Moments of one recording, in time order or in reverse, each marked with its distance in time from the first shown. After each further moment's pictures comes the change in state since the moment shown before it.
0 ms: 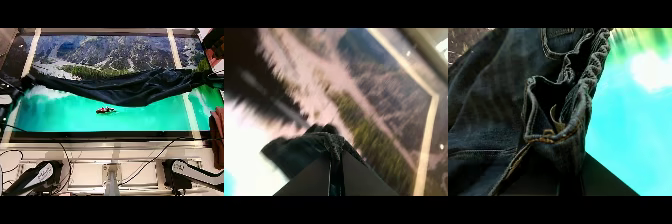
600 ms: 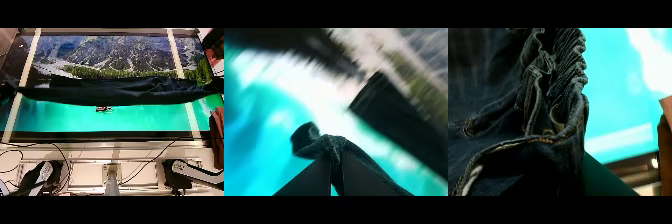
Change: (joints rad) left arm 0.253 0.149 0.039 0.376 -0.518 -0.153; right arm 0.000 -0.029 0.156 -0.320 0.433 -0.018
